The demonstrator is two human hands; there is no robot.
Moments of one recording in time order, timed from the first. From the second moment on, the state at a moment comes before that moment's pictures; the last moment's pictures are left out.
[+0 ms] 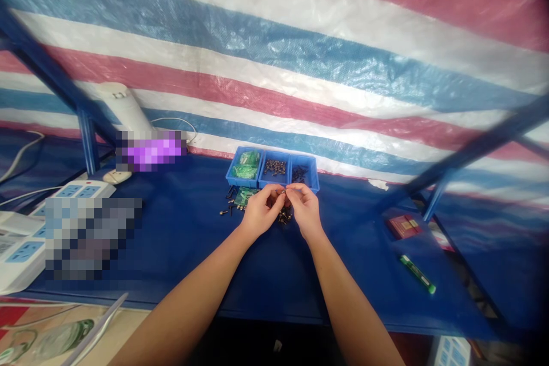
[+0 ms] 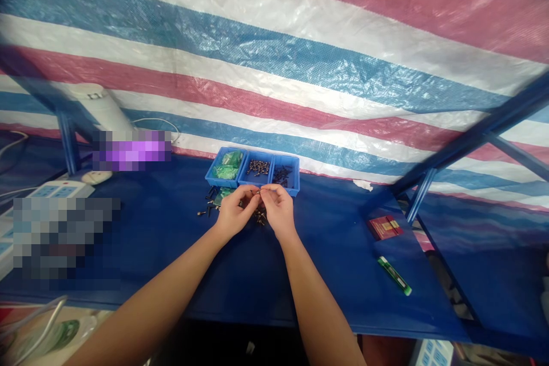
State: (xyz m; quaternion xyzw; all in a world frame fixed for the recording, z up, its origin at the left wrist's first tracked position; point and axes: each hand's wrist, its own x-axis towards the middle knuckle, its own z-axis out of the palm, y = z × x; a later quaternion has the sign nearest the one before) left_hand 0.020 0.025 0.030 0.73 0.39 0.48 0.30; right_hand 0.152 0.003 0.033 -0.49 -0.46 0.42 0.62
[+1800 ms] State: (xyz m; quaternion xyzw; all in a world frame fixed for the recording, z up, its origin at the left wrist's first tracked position) left_hand 0.018 0.024 0.030 0.72 0.41 0.47 0.31; right_hand 0.153 -0.006 0.042 -0.53 -0.57 0.29 0.55
